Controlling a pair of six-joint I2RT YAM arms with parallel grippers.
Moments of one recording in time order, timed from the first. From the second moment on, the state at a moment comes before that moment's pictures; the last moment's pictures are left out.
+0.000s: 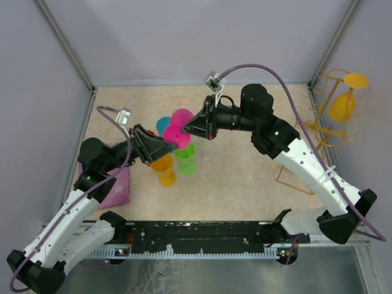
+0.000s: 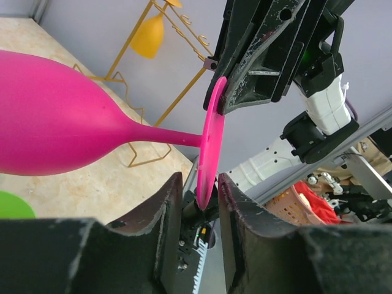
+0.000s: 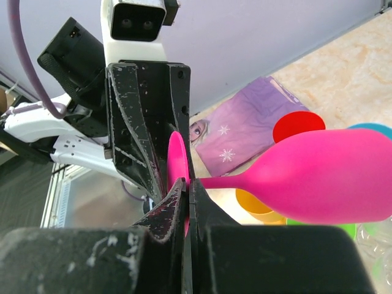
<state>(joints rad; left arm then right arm) -0.50 0.76 0.75 0.27 0.64 -0.87 0.75 1.27 1.46 -0.28 -0.63 0.38</state>
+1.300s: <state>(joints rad) -0.50 0.48 0.47 0.47 1.10 -0.29 0.54 1.23 1.36 -0.15 -0.74 0.58</state>
